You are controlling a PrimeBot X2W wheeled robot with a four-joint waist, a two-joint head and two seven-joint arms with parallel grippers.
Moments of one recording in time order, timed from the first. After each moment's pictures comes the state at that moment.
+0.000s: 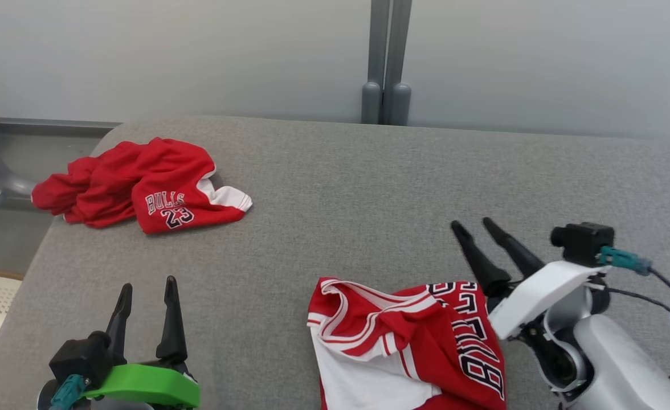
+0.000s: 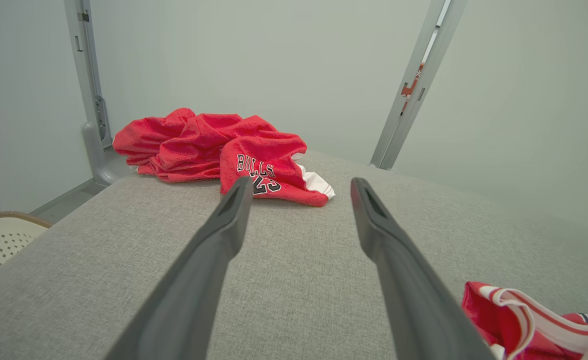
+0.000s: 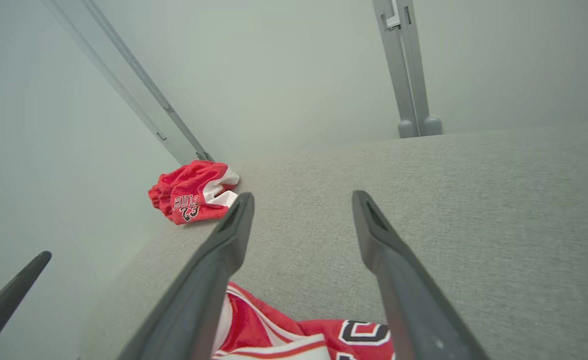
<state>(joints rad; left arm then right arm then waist) -0.01 0.15 -0.14 0.21 -0.44 0.01 -0.26 -0.25 -0.23 0.36 0.21 0.75 0.13 -0.01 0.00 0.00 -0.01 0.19</state>
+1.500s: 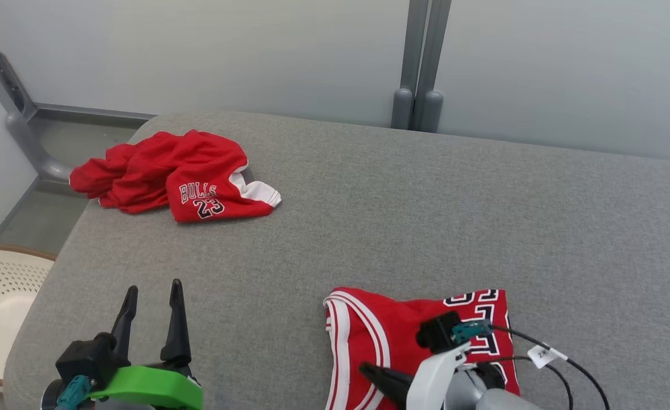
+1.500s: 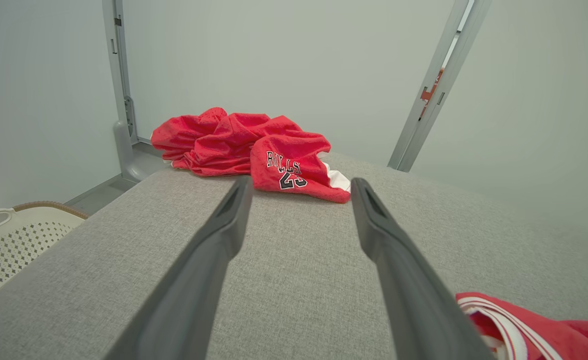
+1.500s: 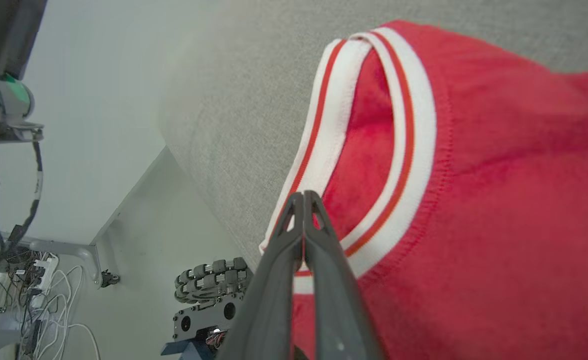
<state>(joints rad) -0.01 0.15 -0.14 0.23 -0.42 -0.01 -0.26 -0.29 -0.20 0.86 0.43 0.91 0.13 0.14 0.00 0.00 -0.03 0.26</state>
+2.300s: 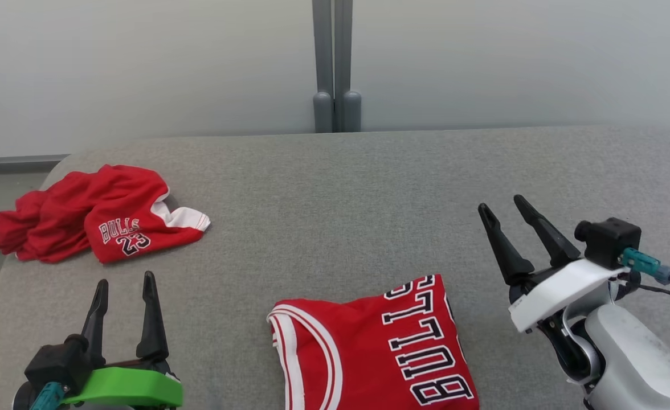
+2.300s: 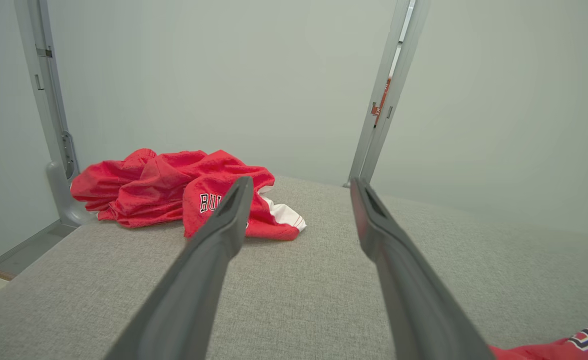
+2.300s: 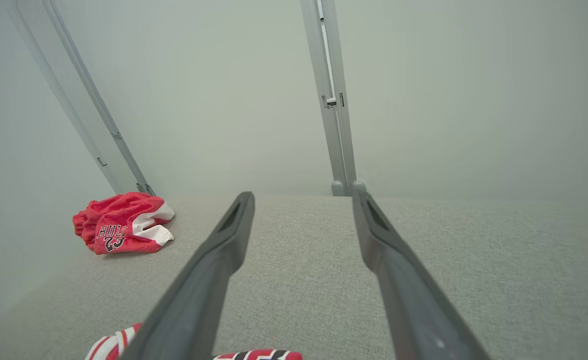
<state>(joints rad) 0.02 0.15 -0.07 0.14 -0.40 0.00 -0.26 -0.34 -0.36 0.46 0.33 0.70 0.13 -0.26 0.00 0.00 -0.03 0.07</state>
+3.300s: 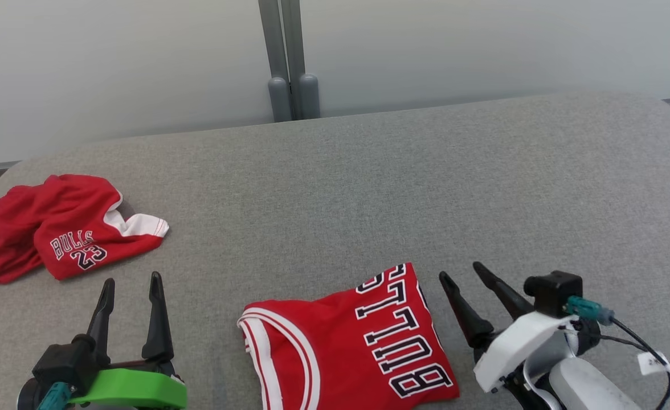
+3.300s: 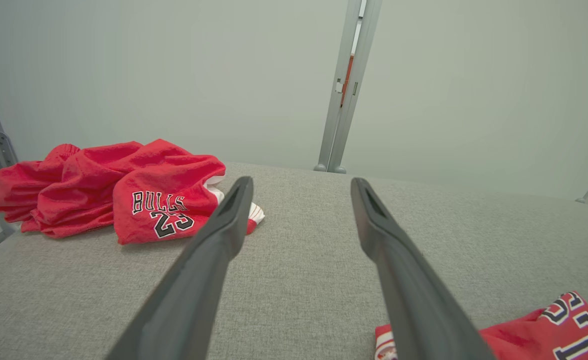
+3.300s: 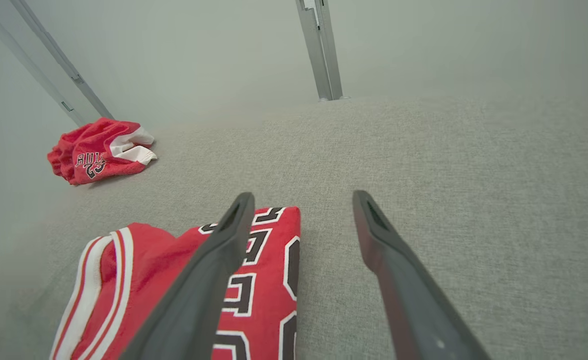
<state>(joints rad) 0.02 0.11 -0.03 0.15 -0.33 -0.06 -0.26 -0.17 -0.24 0.41 0.31 0.53 0.13 -0.16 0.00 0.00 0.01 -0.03</state>
